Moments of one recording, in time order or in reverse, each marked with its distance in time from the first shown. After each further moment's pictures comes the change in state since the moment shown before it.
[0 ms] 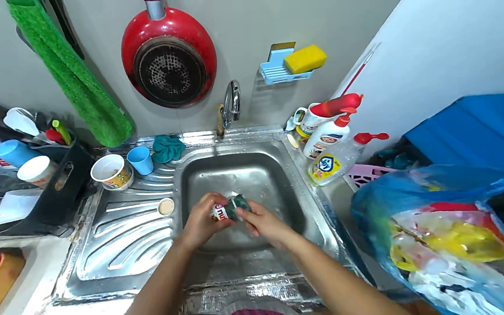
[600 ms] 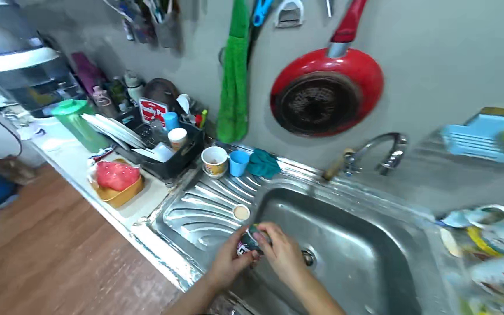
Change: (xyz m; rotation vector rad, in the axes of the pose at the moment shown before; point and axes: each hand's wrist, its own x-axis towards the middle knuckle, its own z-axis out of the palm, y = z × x) left_hand -0.117 0.019 -0.041 -0.137 0.364 -0.427; right_hand 0.064 -0.016 0.119 -0.817 -0.054 -0.797
